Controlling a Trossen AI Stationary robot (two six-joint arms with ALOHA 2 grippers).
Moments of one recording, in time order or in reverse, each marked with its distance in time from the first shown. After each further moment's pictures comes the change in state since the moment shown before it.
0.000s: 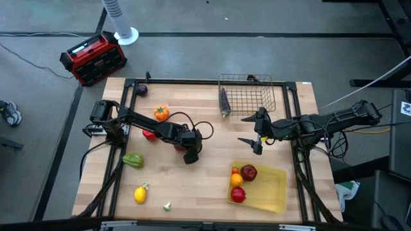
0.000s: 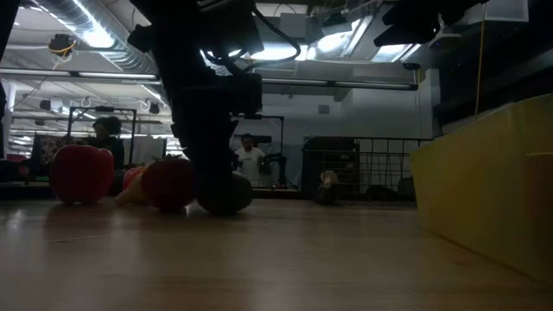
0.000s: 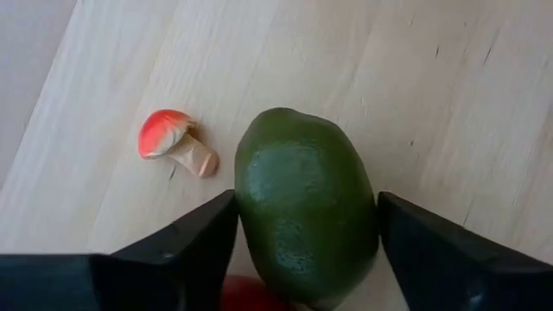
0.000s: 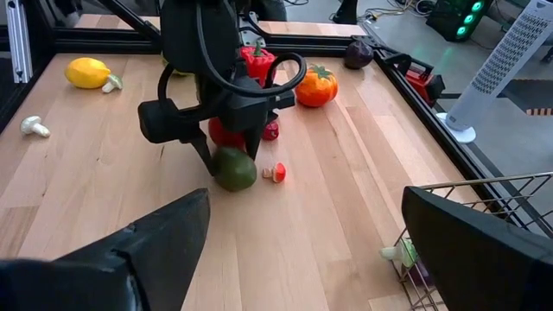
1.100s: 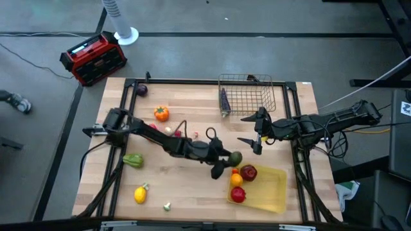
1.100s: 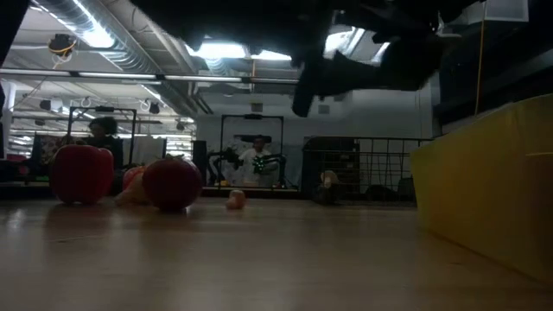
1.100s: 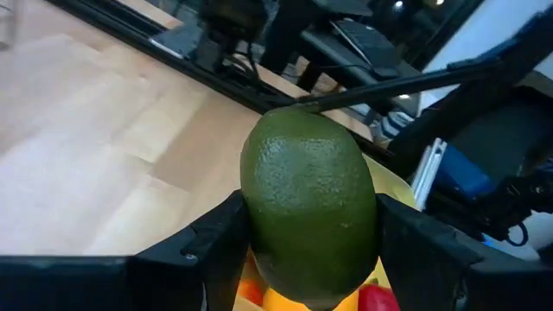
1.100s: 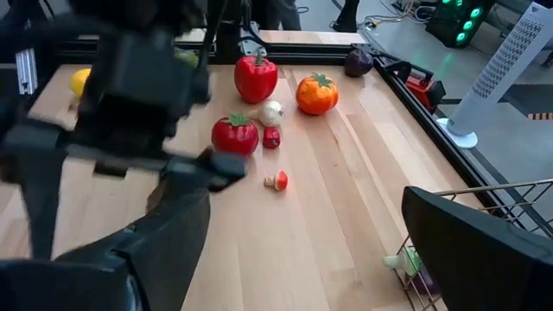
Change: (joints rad) left arm -0.145 0.208 0.129 1.009 -0.031 -0.151; right arm 0.000 0.000 -0.001 0.027 0.000 -0.001
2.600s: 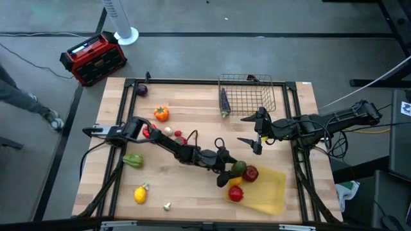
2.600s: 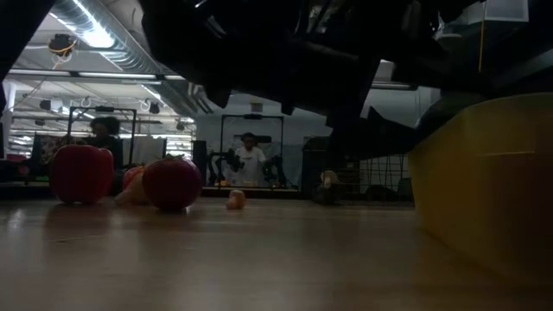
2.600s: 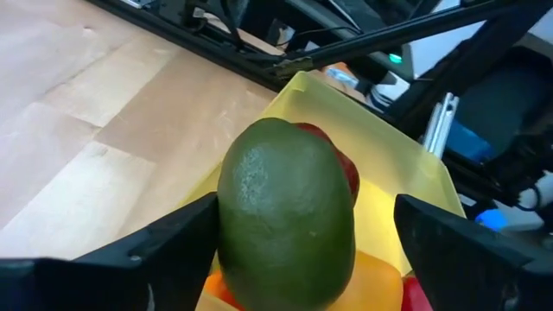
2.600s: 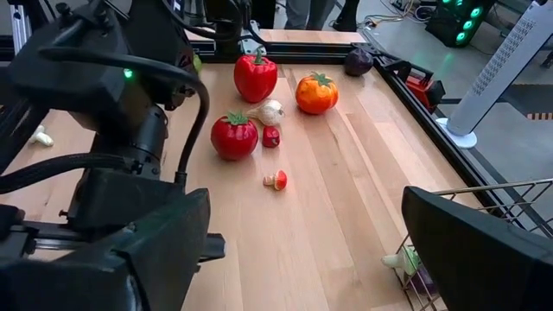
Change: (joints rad) left arm -0.005 0.240 0.103 0.120 0.069 0.039; right arm 0.000 0.000 0.000 -0.004 0.000 -0.002
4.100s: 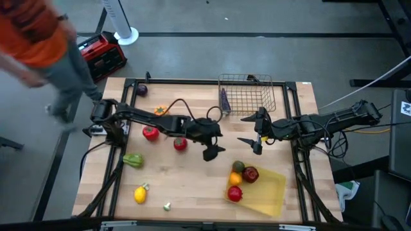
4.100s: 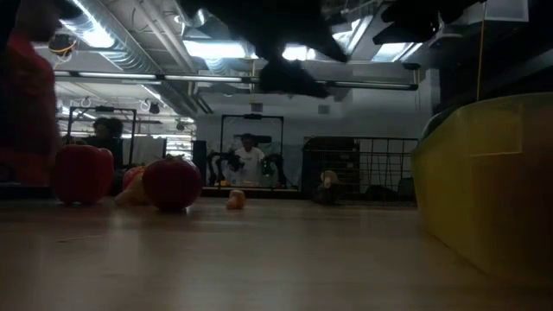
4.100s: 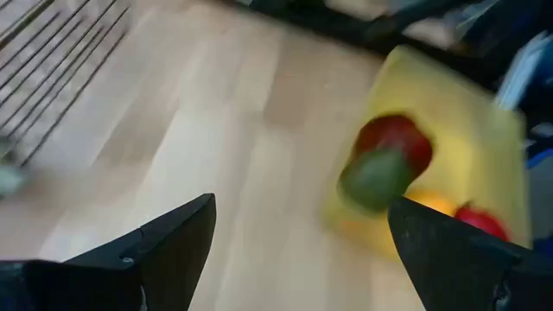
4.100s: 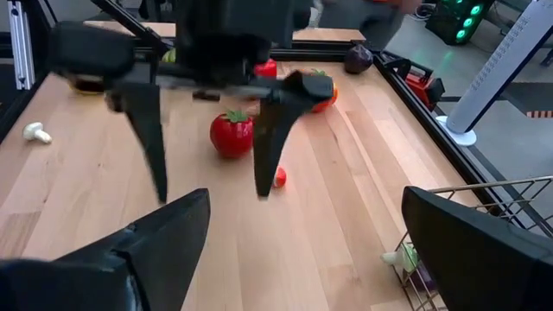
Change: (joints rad) left arm 0.184 -0.460 -0.002 -0.823 0.080 0.202; right arm 0.000 0.000 0.001 -0.009 0.000 0.002
